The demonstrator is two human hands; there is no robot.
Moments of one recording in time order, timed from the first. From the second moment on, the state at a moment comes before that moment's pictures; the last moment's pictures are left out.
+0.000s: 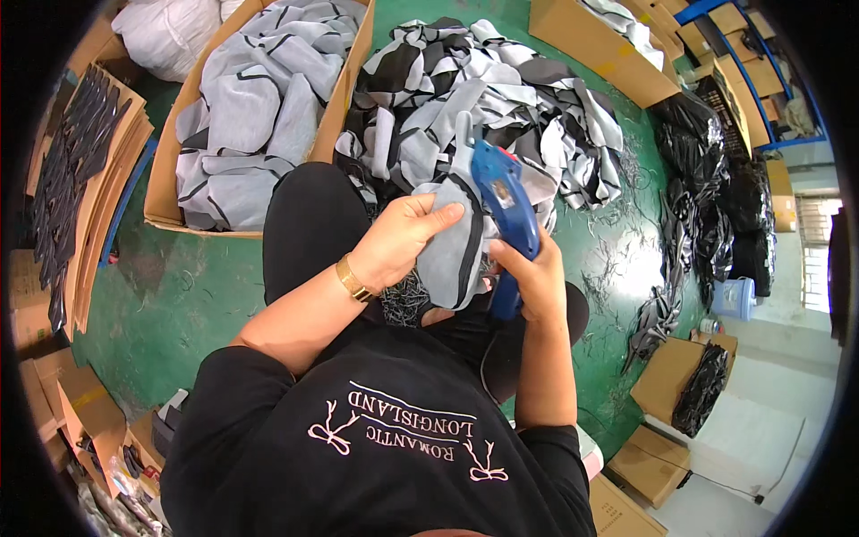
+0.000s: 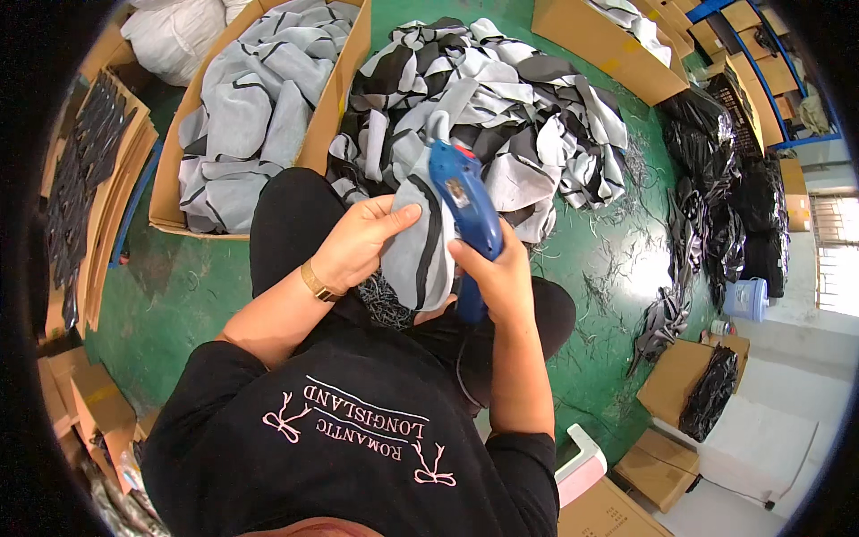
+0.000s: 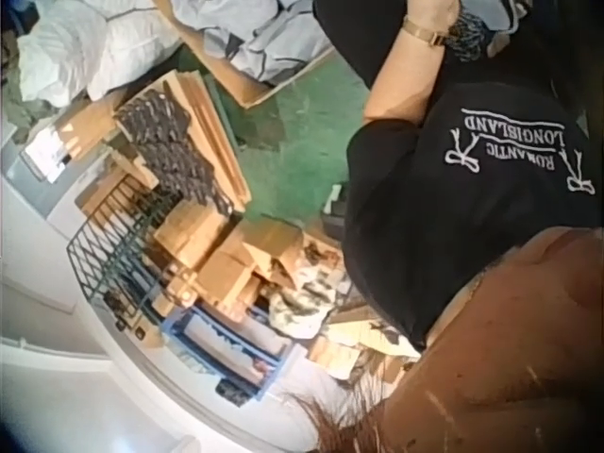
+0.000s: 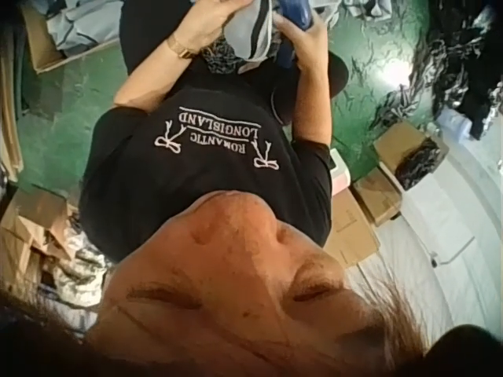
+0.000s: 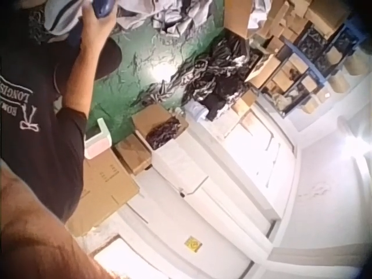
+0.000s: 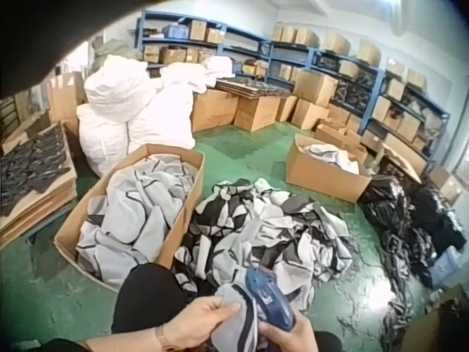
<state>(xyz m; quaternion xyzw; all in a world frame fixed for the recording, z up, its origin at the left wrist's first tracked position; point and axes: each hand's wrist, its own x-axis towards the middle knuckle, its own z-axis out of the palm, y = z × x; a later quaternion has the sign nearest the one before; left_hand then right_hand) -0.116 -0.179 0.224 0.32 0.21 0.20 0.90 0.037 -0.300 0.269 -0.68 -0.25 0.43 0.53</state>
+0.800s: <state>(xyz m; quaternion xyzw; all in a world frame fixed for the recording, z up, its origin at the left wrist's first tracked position) -0.121 -0.169 0.233 0.42 0.25 0.31 0.81 0.032 -0.358 0.268 -0.69 -0.24 0.50 0.47</state>
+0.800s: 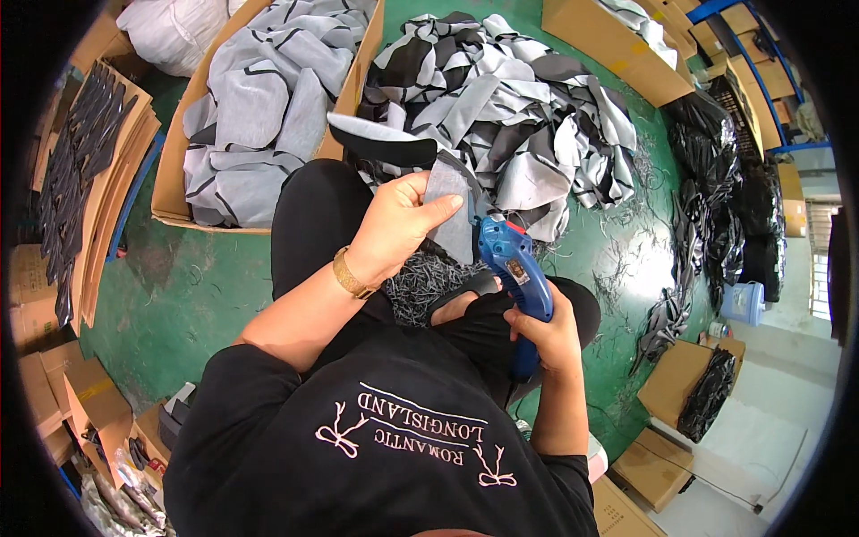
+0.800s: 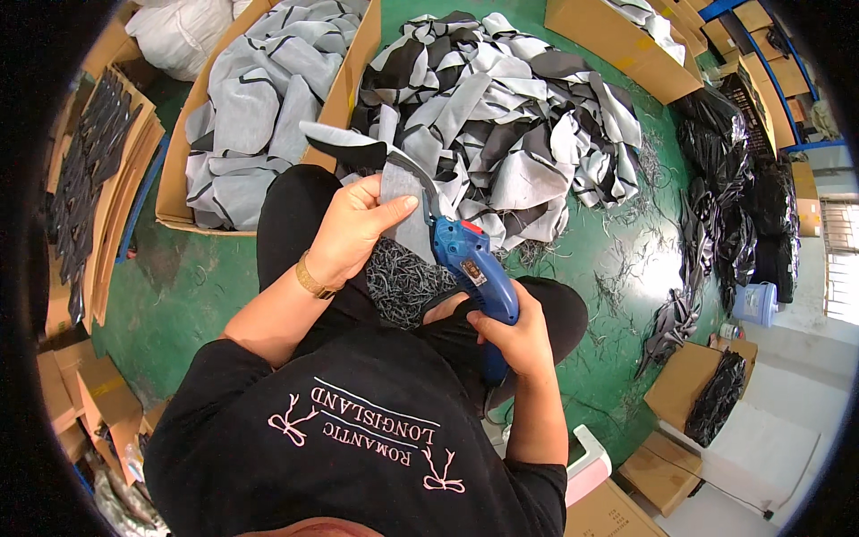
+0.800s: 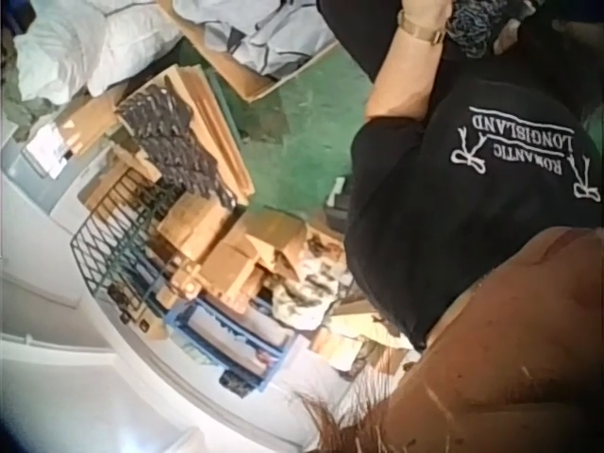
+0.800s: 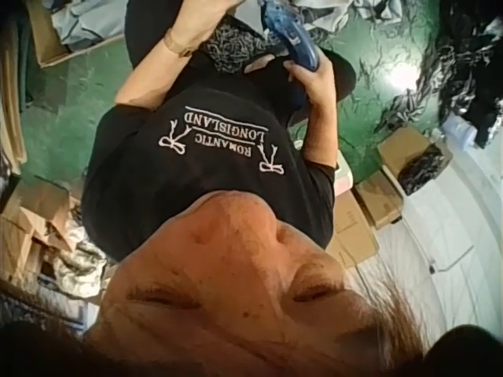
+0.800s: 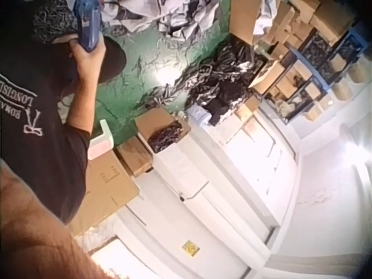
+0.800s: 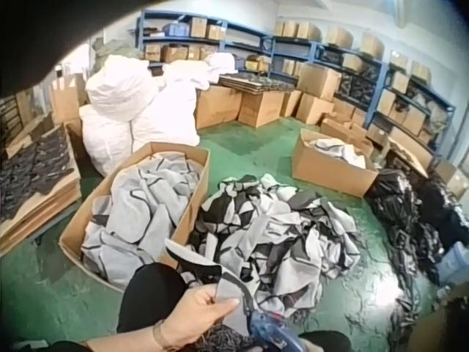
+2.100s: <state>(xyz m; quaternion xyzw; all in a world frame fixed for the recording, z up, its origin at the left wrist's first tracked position) -0.142 -0.145 0.235 0.65 0.24 0.18 0.70 0.063 -0.337 0.255 -0.52 -0.16 0.57 0.61</state>
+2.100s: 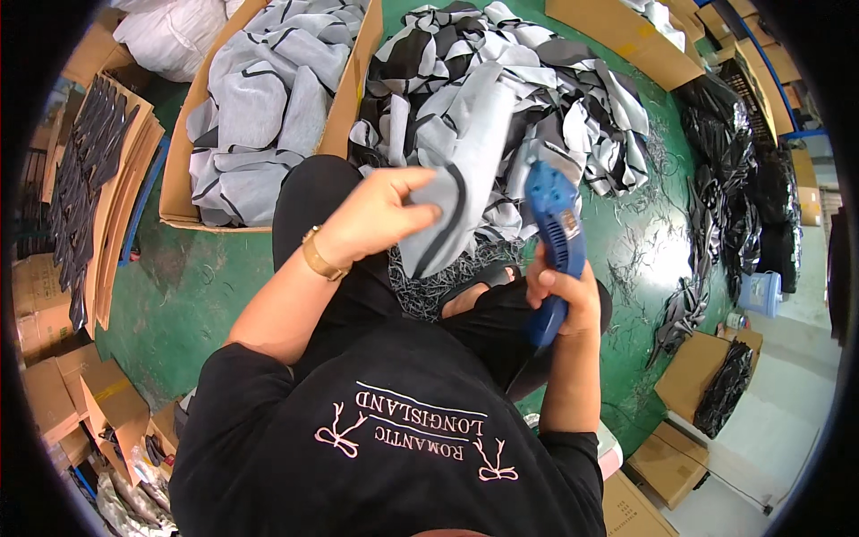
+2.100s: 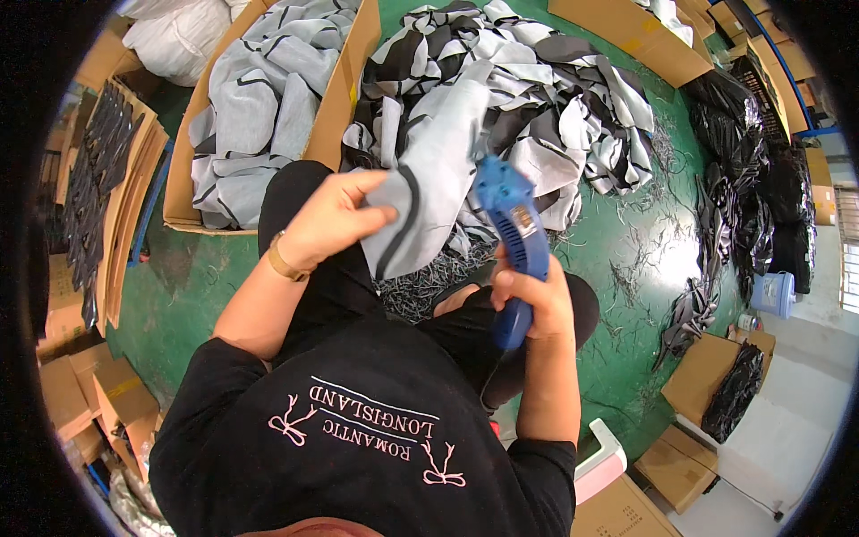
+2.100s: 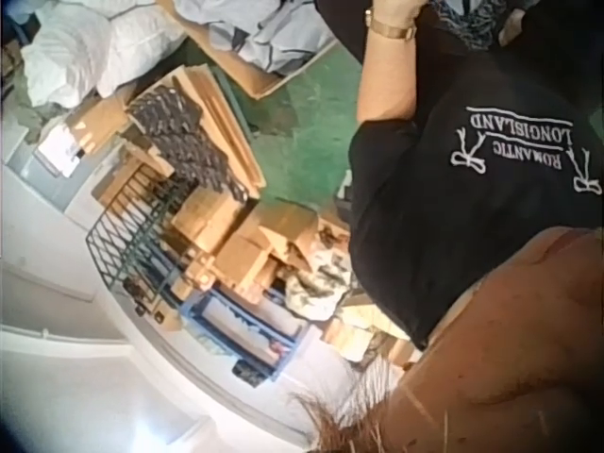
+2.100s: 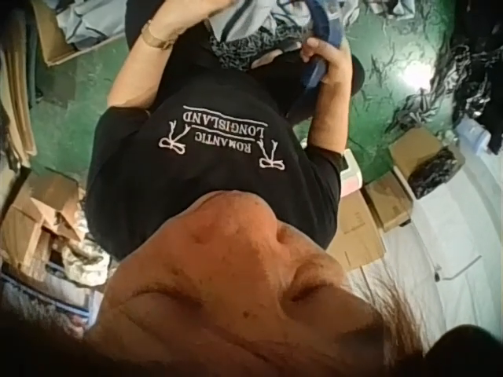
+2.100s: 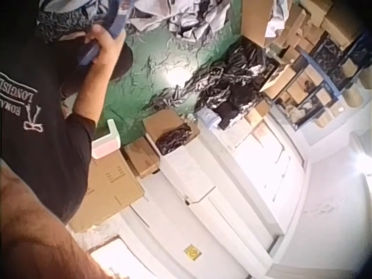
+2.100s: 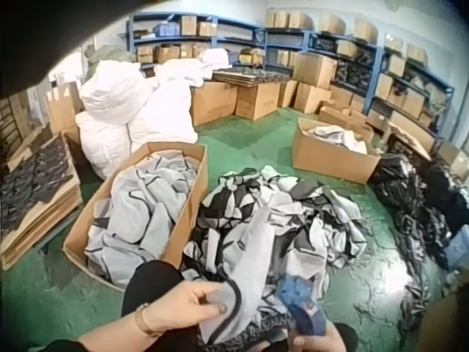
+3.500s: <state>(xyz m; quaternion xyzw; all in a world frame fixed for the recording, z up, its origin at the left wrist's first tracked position) -0.007 -0.129 0.135 0.35 0.36 0.24 0.83 0.145 -0.301 0.212 -0.53 -0.08 0.50 0.67</state>
